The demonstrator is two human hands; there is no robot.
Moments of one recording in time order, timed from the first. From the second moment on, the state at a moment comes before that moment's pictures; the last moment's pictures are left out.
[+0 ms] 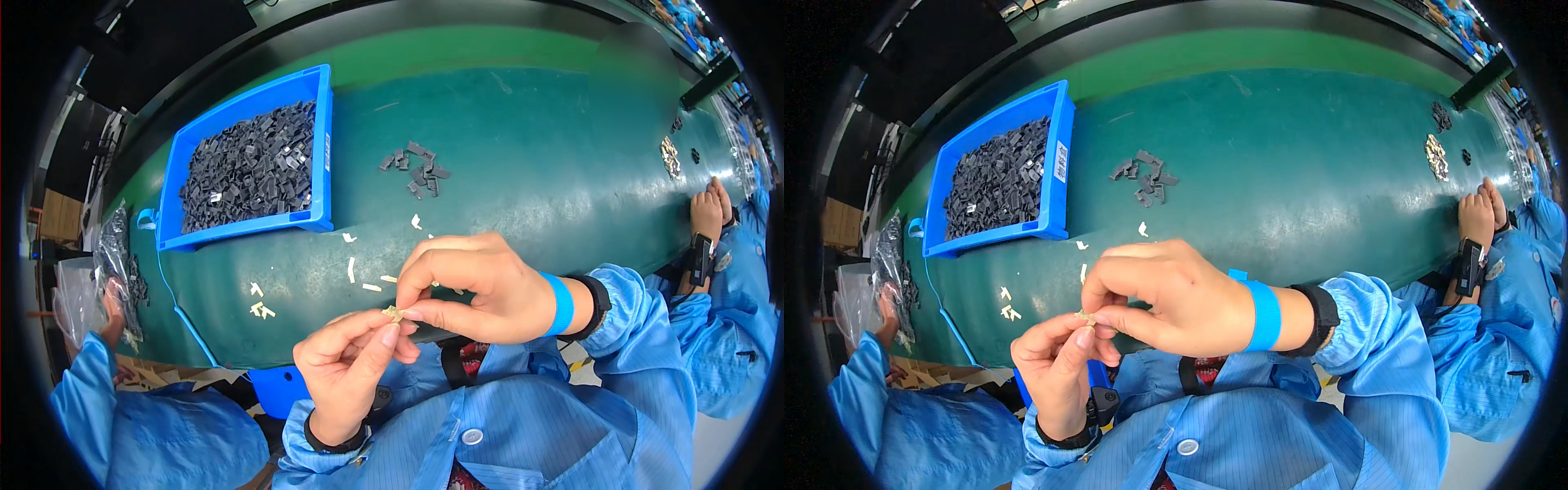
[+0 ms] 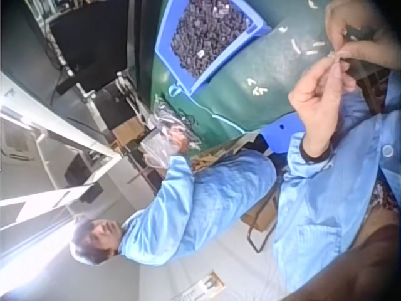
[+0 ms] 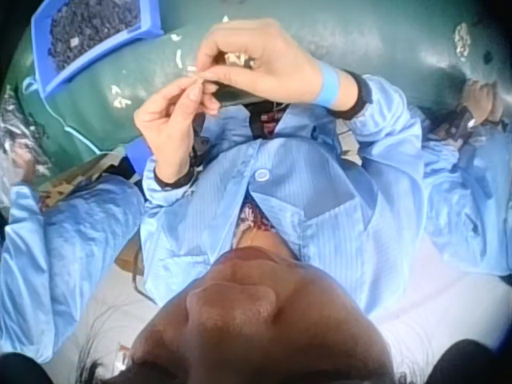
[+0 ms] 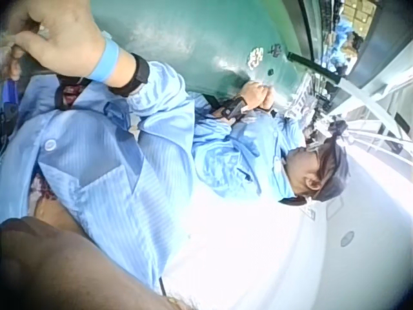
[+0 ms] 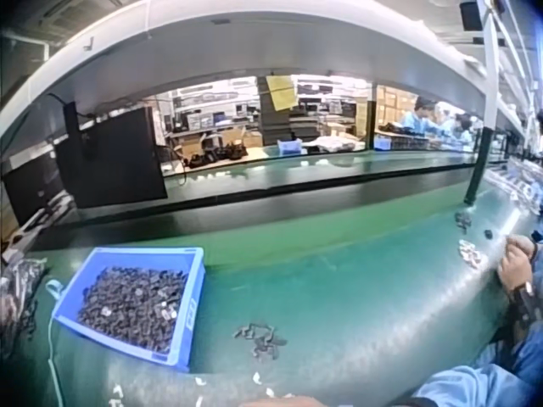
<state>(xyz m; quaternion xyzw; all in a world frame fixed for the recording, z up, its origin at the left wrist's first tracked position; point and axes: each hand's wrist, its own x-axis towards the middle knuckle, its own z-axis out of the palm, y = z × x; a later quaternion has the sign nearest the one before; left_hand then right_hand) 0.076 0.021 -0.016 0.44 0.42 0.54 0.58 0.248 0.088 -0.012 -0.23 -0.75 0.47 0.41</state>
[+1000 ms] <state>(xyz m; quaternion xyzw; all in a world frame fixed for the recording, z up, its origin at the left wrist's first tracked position) 0.067 0.025 -0.030 0.35 0.43 0.58 0.59 0.265 0.107 -0.031 -0.36 -0.87 0.17 0.30</state>
